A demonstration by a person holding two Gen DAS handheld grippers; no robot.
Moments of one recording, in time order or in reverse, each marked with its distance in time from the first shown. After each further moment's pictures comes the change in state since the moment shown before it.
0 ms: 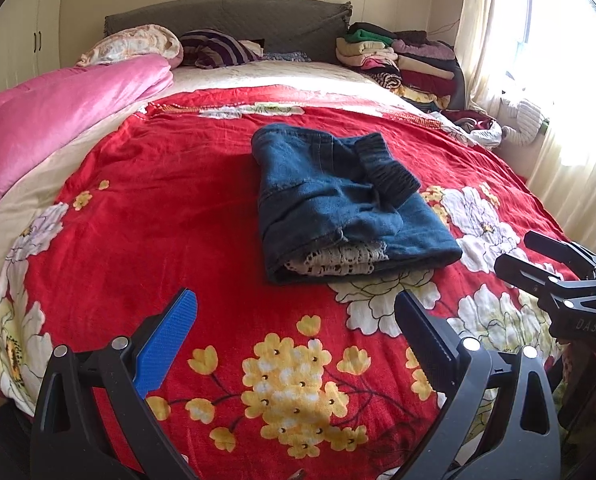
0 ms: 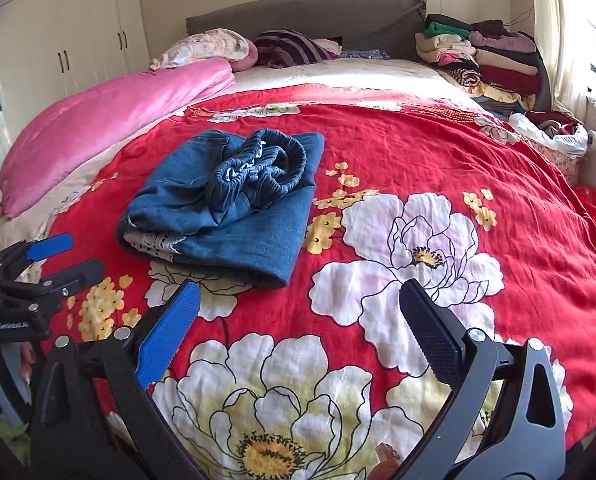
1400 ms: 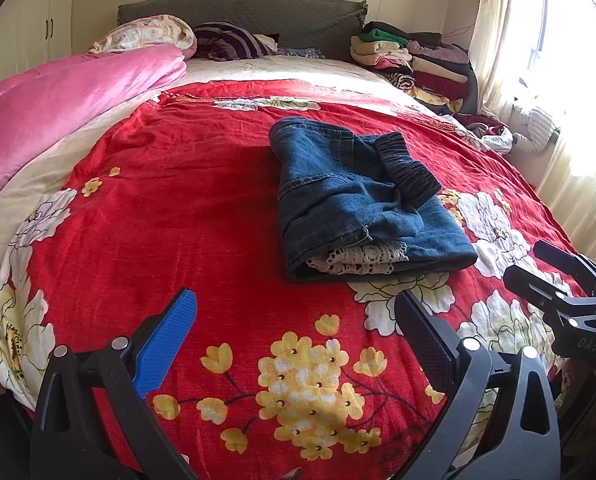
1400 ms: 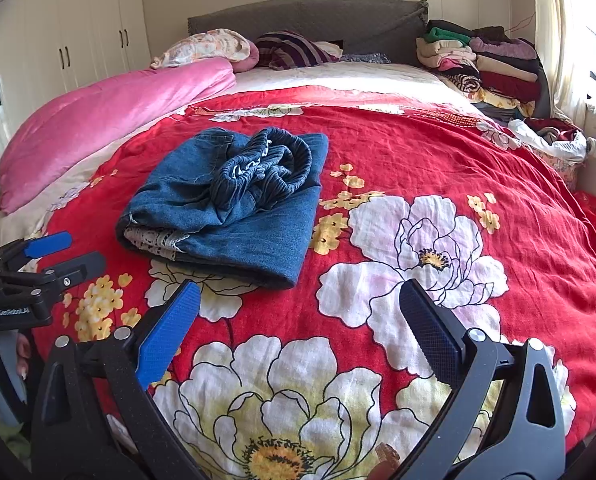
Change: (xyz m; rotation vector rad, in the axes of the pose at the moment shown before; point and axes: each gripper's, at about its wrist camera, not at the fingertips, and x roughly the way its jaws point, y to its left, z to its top) left arm 0.001 0.012 0.004 -0.047 0.012 0.028; right arm 0.001 0.011 -0.002 -0.012 -0.008 -0.014
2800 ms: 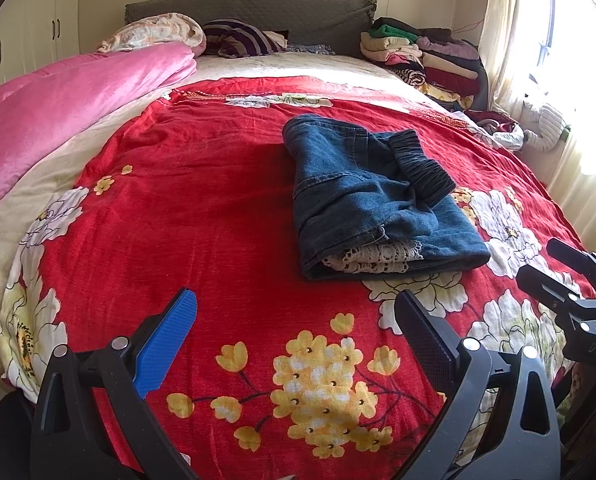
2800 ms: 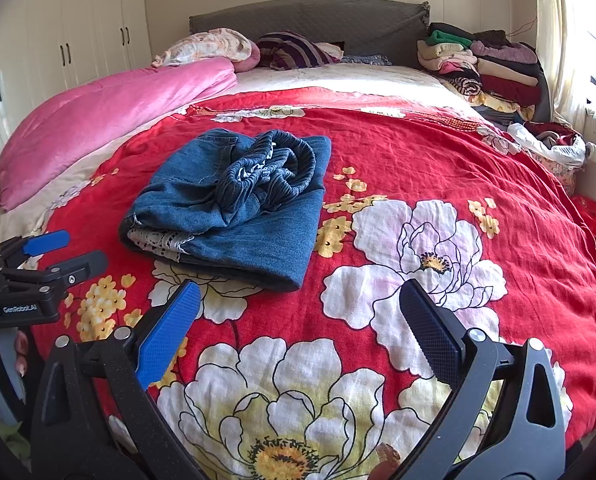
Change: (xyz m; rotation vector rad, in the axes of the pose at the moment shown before) left arm 0.001 0.004 0.000 -0.002 0.015 0.043; right arm 0.000 0.004 0.002 -0.009 -0.002 -0.004
